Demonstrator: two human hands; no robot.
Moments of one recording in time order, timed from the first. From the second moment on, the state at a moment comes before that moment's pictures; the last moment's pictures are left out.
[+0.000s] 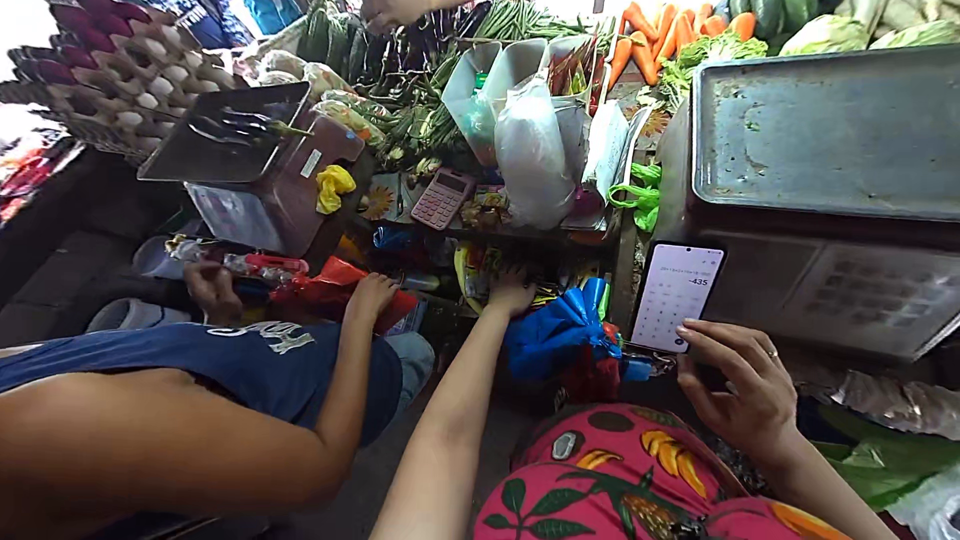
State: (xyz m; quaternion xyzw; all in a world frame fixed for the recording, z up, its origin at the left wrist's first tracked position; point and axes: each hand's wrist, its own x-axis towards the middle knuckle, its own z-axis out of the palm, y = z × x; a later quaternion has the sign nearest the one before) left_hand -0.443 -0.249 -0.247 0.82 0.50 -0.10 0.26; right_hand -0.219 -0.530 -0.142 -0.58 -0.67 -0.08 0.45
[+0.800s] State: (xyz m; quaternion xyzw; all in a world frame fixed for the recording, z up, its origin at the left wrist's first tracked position) left_hand -0.392 -0.224 -0.227 0.79 0.51 -0.19 0.27; right_hand -0.207 -0.549 -0.141 -0.60 -0.66 -0.06 0.45
